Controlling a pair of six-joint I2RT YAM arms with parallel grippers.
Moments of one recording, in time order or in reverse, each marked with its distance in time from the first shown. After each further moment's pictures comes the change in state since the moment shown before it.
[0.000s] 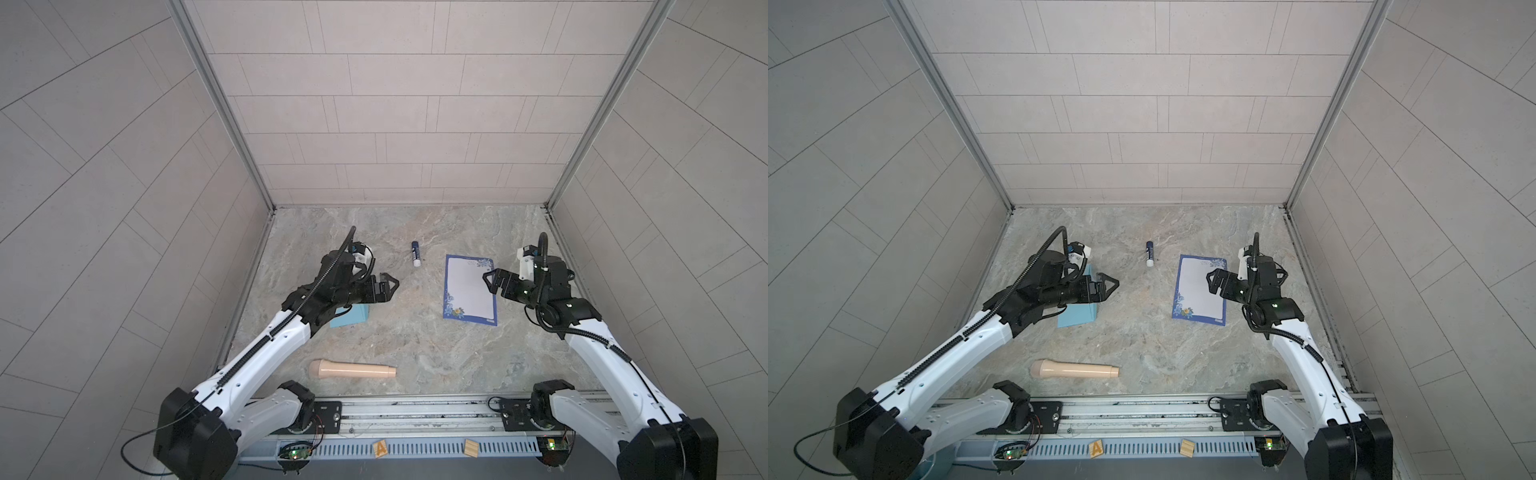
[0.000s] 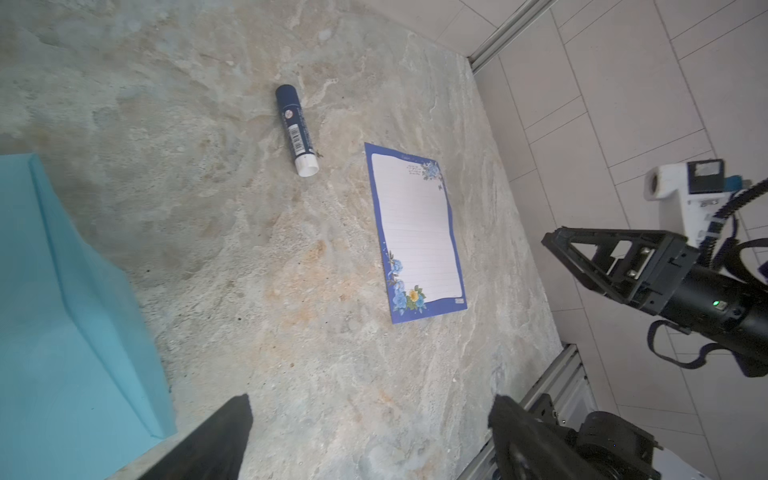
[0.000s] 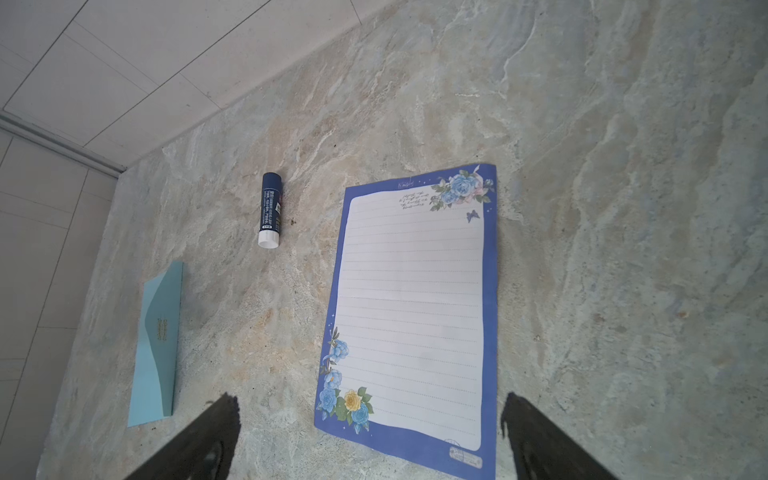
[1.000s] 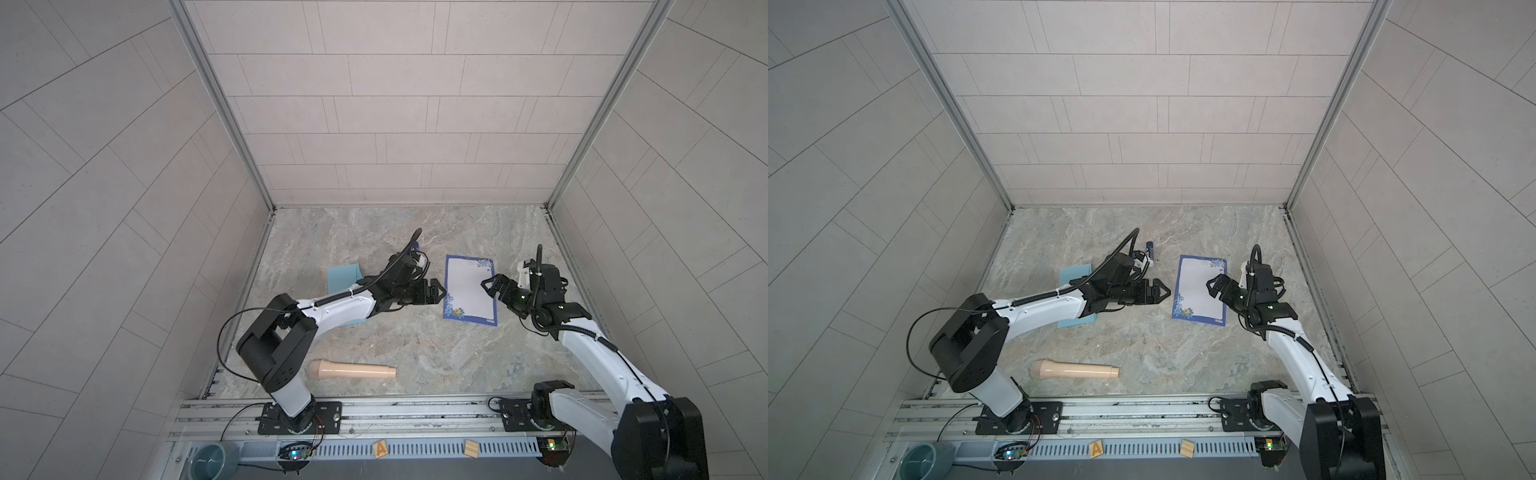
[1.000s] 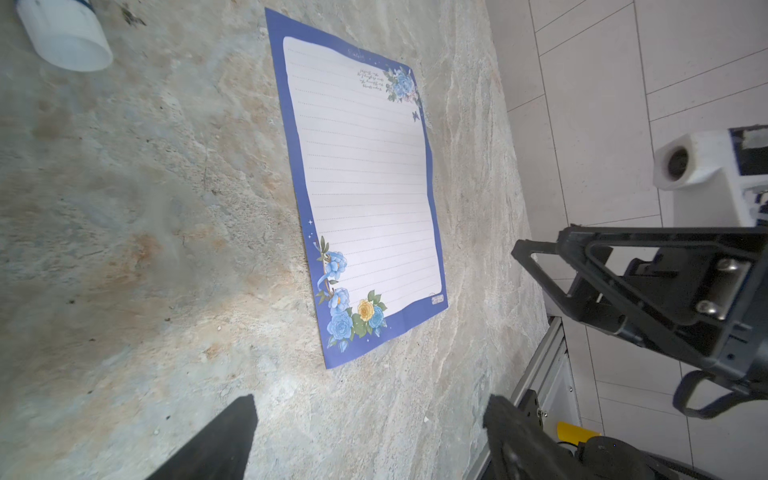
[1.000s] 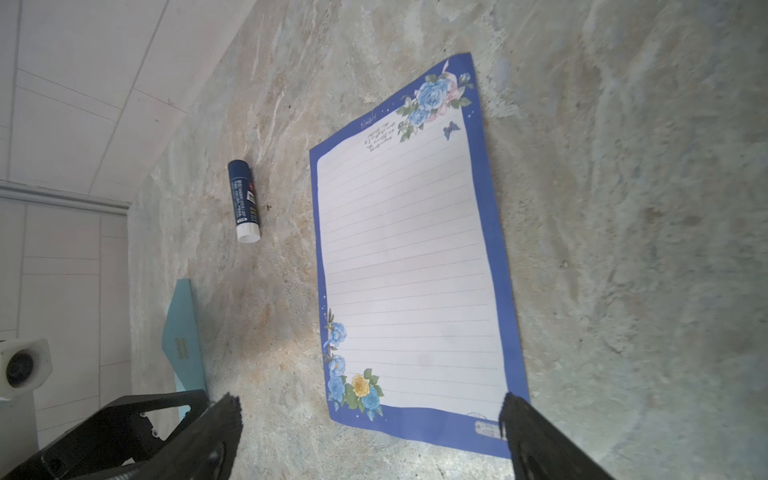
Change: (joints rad) left arm -0.228 0.599 0.169 0.335 0.017 -0.136; right arm -0.063 0.138 -0.058 0.083 -0.071 0.124
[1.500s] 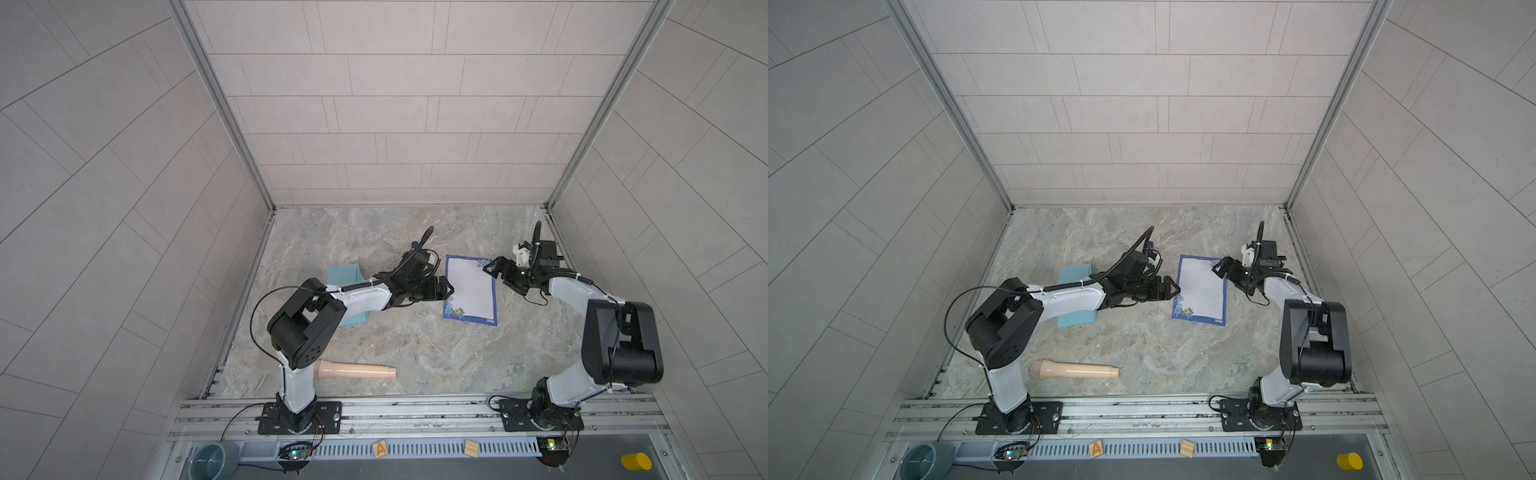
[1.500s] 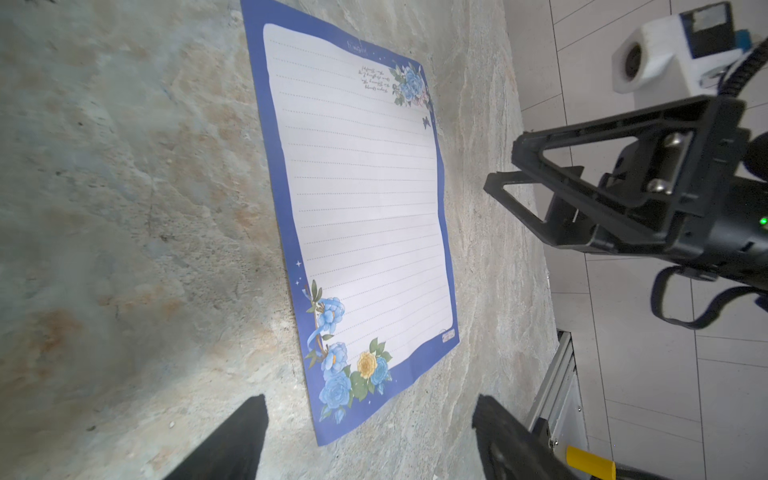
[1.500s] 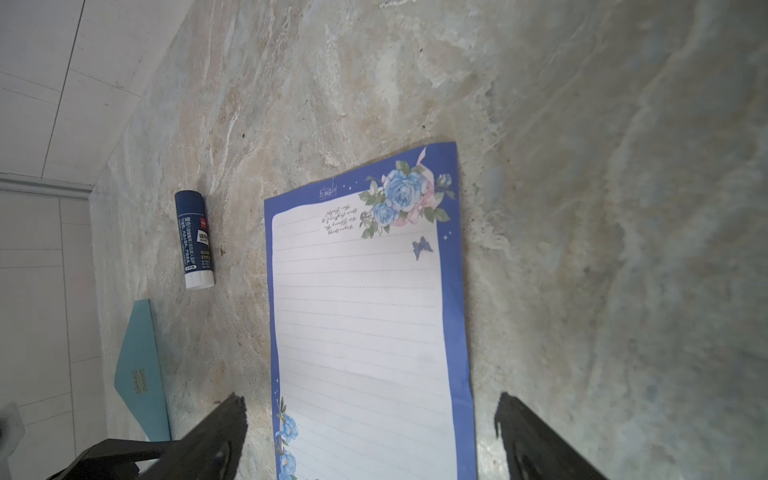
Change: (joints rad) left arm -0.013 0.182 0.115 0.058 0.014 -0.008; right arm -0.186 0.537 0.267 0.094 -0.233 -0.208
